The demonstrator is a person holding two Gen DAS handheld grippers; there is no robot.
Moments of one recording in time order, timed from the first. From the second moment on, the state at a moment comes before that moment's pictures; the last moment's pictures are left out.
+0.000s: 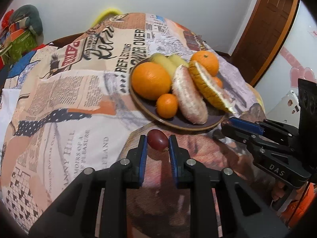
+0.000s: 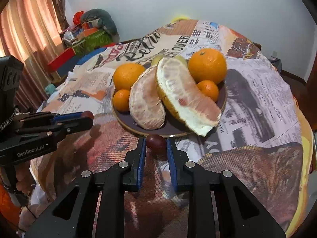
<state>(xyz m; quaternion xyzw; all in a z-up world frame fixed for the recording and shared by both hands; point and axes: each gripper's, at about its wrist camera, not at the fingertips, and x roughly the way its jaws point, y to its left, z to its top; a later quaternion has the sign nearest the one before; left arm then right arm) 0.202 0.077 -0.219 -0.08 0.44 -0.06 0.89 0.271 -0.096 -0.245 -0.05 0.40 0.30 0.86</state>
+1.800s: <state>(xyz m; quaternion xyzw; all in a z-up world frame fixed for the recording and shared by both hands) 0.110 0.046 -0.035 -0.05 0.21 -0.03 0.98 0.189 -0.158 -0.077 0.02 0.18 0.29 0.94</state>
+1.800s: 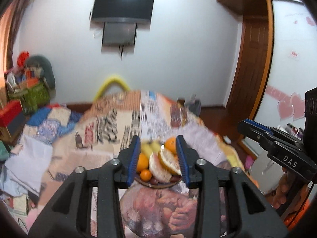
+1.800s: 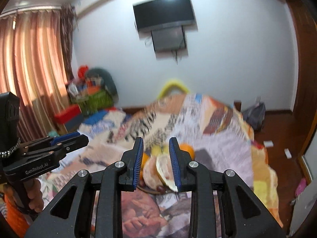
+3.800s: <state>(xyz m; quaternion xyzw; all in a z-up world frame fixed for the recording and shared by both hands) 0.013 0.020 0.009 -0.02 0.10 0.00 0.99 0.105 -0.175 -0.043 0.01 0.06 0.23 0.97</state>
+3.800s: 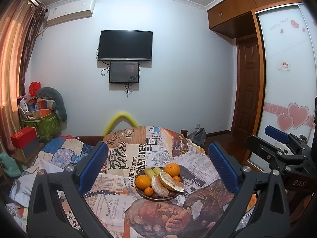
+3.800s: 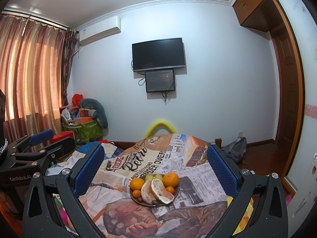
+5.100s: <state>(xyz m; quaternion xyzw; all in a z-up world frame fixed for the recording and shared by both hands) 0.018 0.019 0.007 -0.02 0.10 -0.01 0.99 0.109 -0.174 -0.041 0.01 0.07 0.23 0.97</state>
